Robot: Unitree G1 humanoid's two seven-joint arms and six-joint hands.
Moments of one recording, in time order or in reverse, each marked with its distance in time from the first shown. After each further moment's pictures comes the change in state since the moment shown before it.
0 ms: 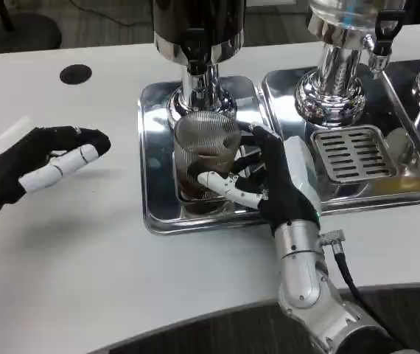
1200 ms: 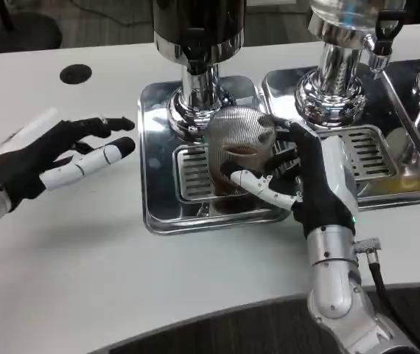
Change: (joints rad) left arm -0.024 -0.015 -0.037 -0.005 0.009 -0.119 0.000; right arm 0.143 -0.088 -0.023 -0.246 -0.031 0.048 -0.001
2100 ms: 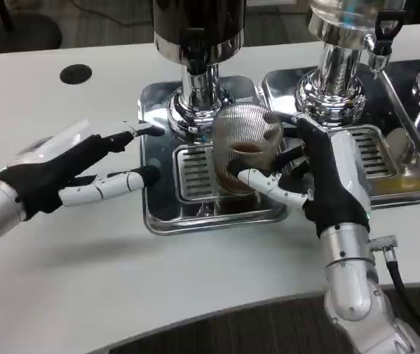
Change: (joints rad) left arm 0.010 0.013 -0.047 -0.010 0.043 -0.163 -0.021; right arm 0.116 -0.035 -0.027 -0.271 -0.007 0.108 0.131
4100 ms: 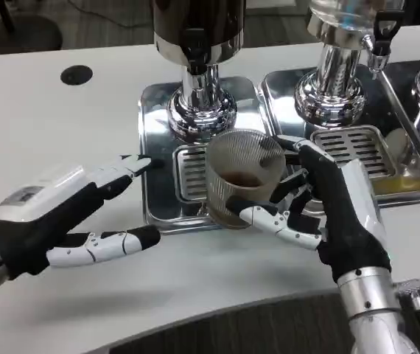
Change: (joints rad) left arm 0.433 0.062 0.133 -0.589 0.001 0.144 0.008; right arm 0.345 -0.006 0.009 -0.501 -0.031 0.074 0.191
